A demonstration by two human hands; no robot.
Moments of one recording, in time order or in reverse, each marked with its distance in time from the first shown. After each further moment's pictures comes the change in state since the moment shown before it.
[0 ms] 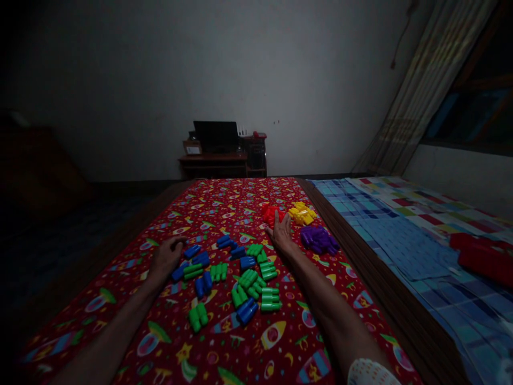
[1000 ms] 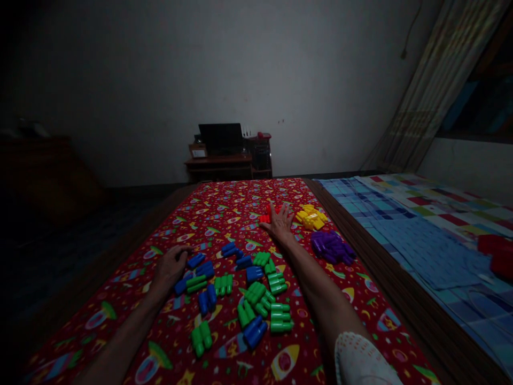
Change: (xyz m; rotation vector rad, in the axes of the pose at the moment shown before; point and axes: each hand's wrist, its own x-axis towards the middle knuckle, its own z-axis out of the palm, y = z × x) left_hand 0.004 -0.011 0.005 0.057 -0.020 0.068; right_hand 0.054 -0.031 0.013 -0.239 -0.037 0.088
